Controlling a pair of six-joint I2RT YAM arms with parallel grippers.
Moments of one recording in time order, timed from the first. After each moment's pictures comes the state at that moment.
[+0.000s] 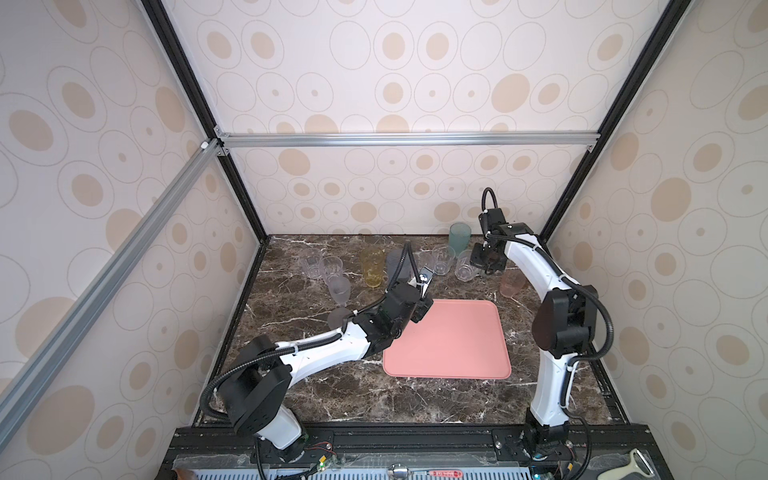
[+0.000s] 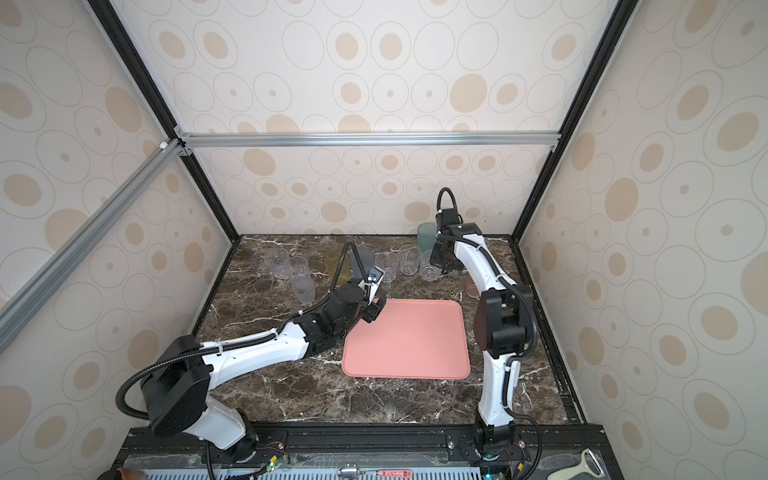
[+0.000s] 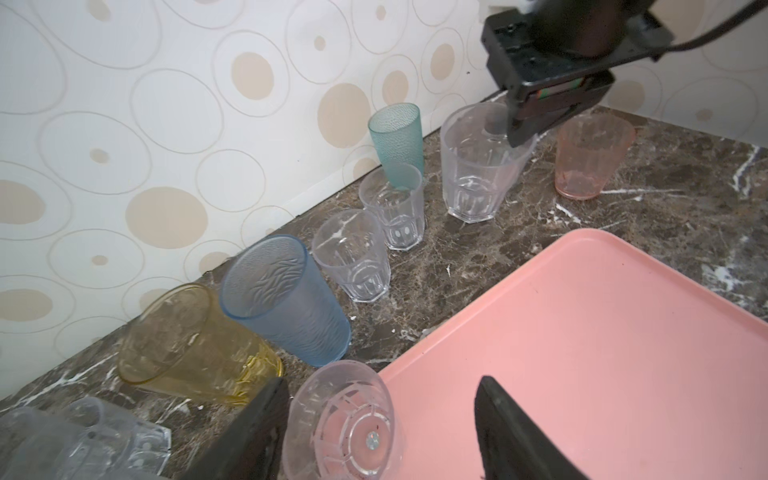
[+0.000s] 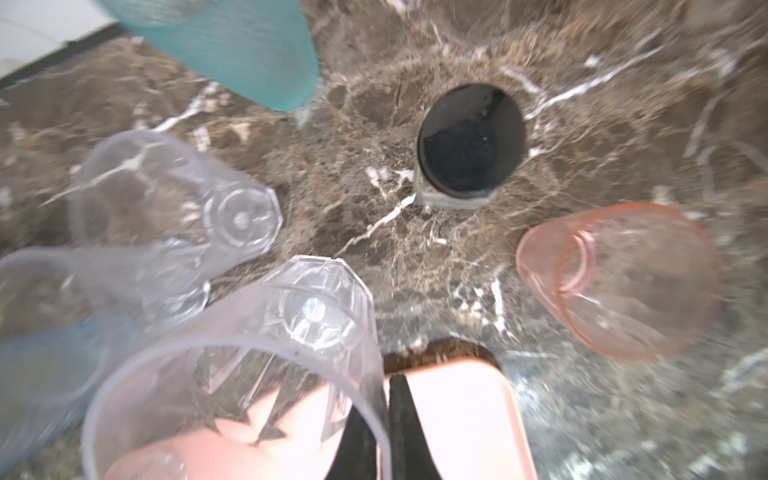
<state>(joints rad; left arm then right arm) -0.90 1.52 1.00 0.16 -0.46 0.09 0.20 1.98 1.89 -1.03 0.12 0.49</state>
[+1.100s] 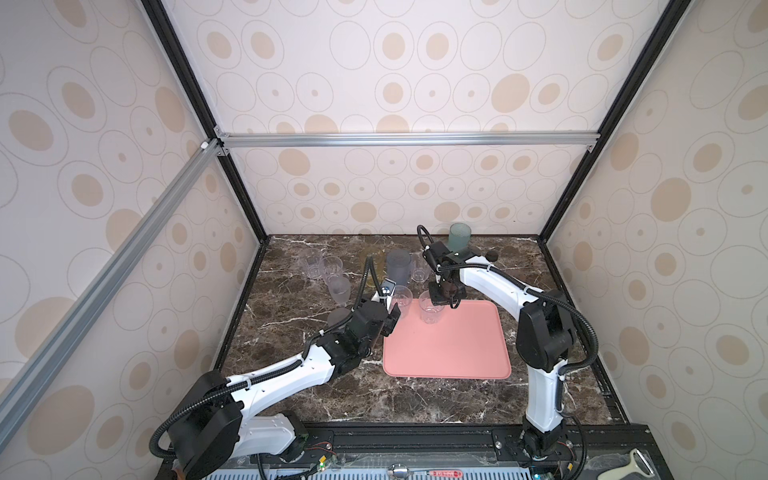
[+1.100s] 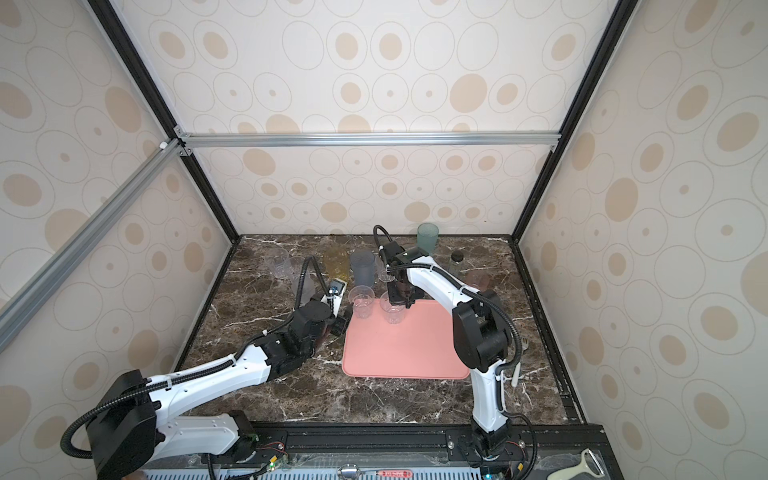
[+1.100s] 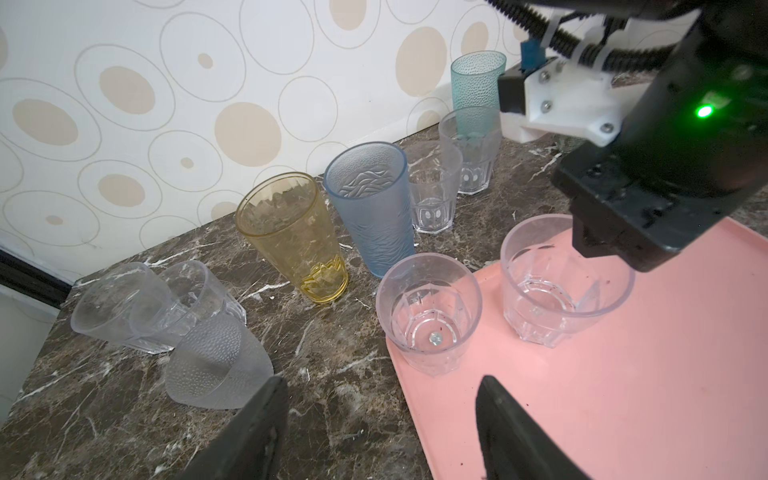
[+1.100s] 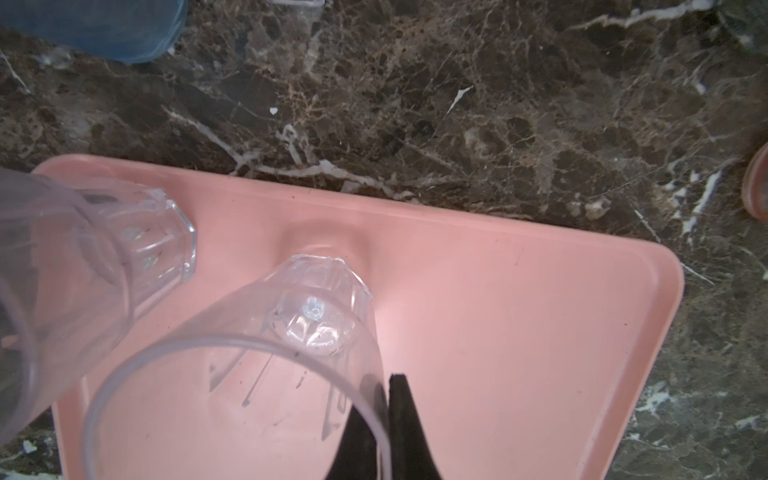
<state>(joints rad) -0.83 1.25 0.72 0.10 -0.51 -0.03 0.54 2.02 1.71 -1.08 0.14 0.41</state>
